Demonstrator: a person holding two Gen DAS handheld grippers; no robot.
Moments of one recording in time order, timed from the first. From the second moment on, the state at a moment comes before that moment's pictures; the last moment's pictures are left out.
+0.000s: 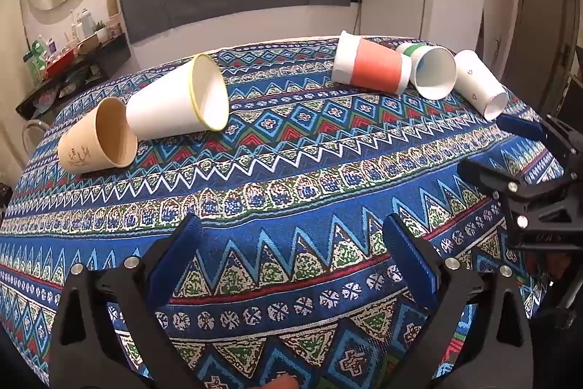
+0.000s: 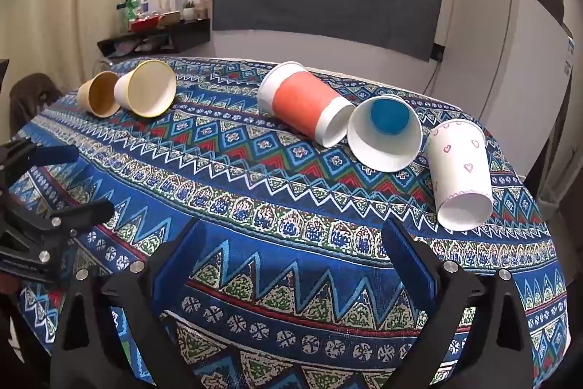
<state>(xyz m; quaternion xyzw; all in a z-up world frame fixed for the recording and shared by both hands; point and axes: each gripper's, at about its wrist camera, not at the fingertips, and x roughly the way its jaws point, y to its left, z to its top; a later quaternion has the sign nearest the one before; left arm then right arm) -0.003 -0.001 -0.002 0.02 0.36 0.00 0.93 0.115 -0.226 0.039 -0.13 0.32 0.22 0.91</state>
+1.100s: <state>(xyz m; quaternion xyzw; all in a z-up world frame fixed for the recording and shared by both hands) 0.028 0.044 0.022 0.02 0.38 -0.01 0.93 0.203 -0.185 0.071 -0.10 0.36 0.28 0.88</state>
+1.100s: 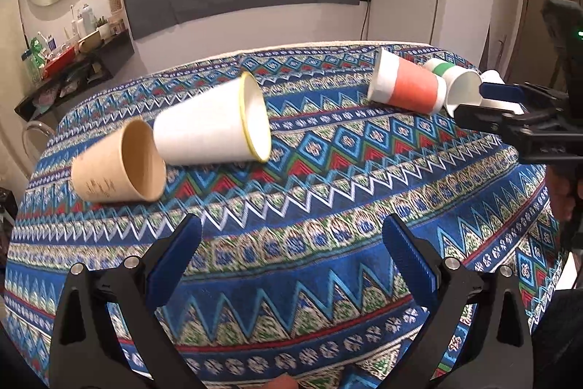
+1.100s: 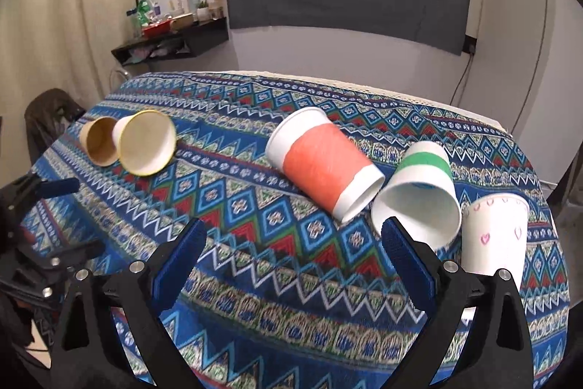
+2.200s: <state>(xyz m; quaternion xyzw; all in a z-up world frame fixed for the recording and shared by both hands) 0.047 0.058 0.009 0.02 0.40 0.00 0.92 0.274 -0.165 0.043 -0.16 0.41 0.29 0.85</state>
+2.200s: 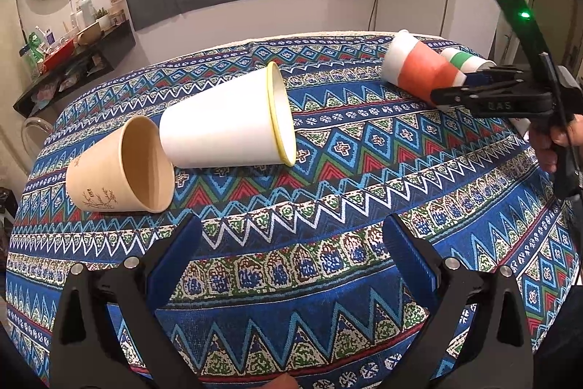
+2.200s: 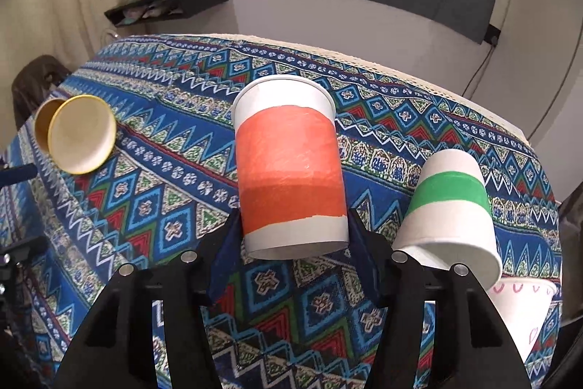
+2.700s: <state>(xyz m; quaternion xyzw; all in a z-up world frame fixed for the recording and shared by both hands) 0.029 0.048 0.015 0.04 0.40 0.02 0.92 0.184 -0.157 0.039 -0.19 0.39 0.39 0.81</state>
